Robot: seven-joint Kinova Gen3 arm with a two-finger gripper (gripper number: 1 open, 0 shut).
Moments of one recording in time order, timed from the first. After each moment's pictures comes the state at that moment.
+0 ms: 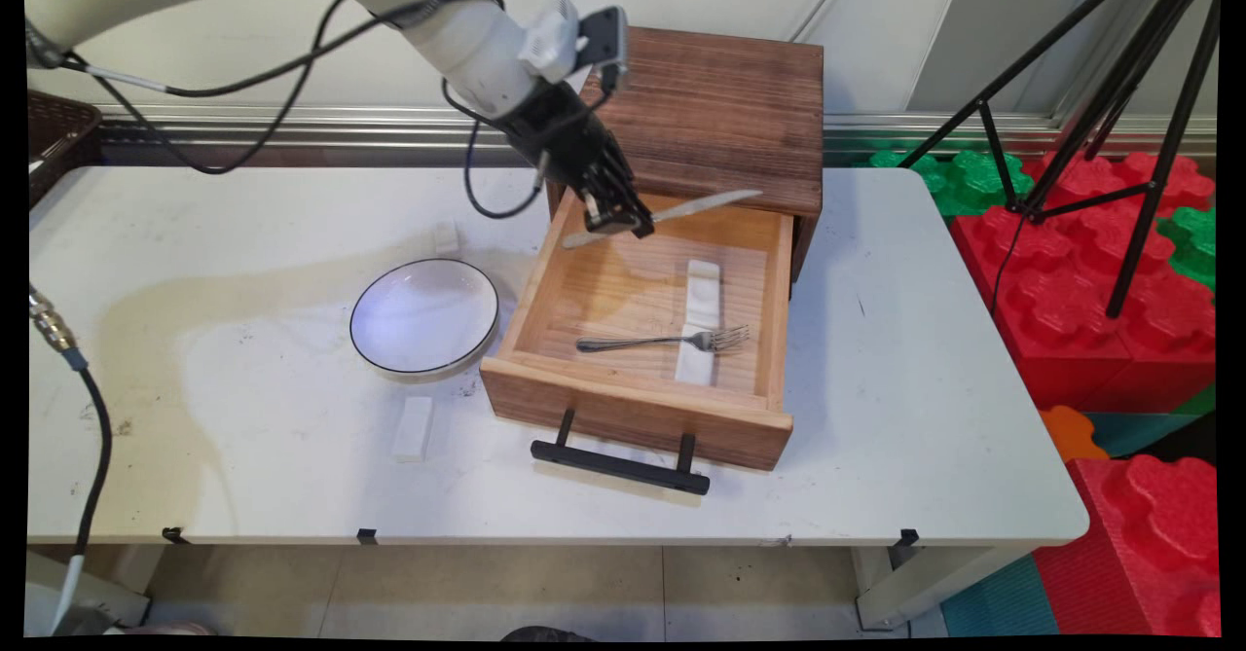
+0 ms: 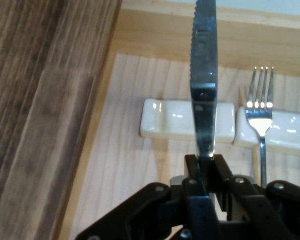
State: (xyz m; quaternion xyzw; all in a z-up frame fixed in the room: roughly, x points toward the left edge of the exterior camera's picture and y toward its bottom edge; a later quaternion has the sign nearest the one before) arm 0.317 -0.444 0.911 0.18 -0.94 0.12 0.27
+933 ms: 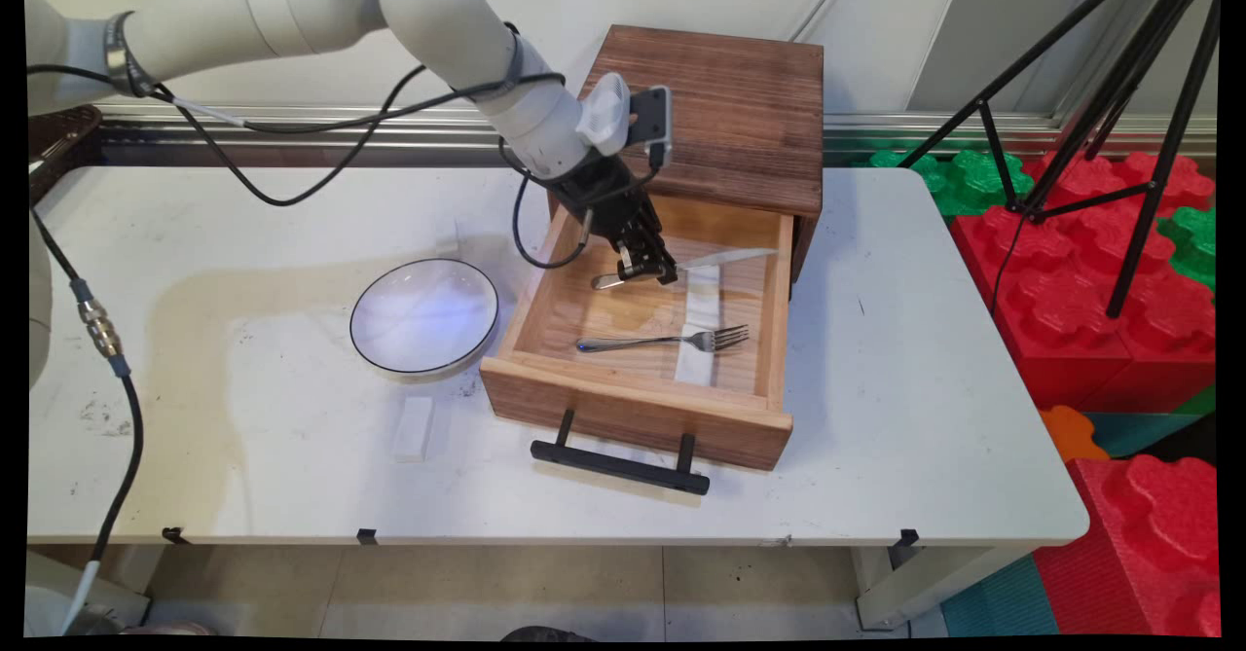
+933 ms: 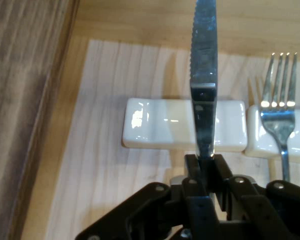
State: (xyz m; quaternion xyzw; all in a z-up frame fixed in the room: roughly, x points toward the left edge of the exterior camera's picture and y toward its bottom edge) arm 0.282 -0.469 0.845 0.17 -0.95 0.10 0.26
